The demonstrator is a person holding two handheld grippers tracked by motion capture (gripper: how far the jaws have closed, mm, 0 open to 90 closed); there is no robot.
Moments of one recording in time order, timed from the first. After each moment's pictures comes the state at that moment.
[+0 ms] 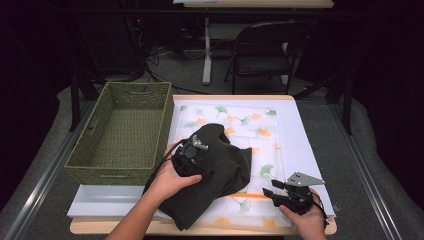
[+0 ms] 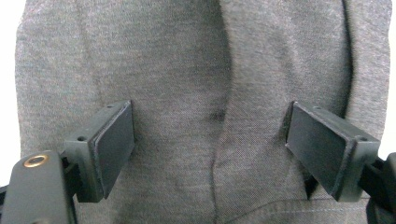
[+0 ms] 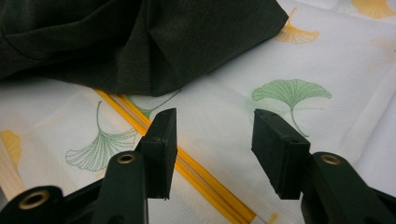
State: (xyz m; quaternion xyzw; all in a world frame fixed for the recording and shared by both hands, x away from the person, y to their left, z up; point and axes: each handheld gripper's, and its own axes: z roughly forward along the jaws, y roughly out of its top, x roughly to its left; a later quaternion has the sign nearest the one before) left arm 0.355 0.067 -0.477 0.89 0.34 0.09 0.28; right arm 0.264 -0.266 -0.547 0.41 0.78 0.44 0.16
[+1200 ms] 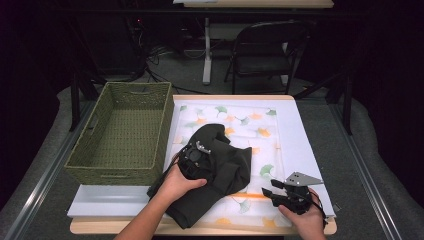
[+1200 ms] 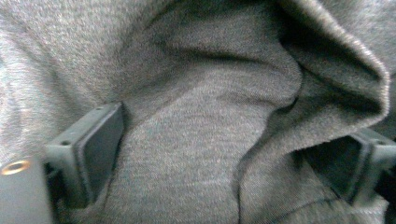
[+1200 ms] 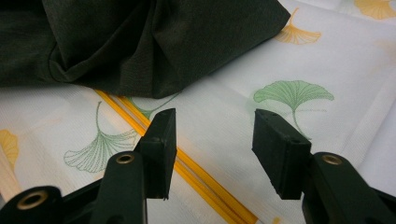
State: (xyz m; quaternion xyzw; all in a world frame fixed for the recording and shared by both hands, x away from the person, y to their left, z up) left arm 0.372 0.059 -0.525 0.89 0.36 0.06 0.26; right arm 0.266 -0.264 -0.547 0.41 0.78 0.44 0.16
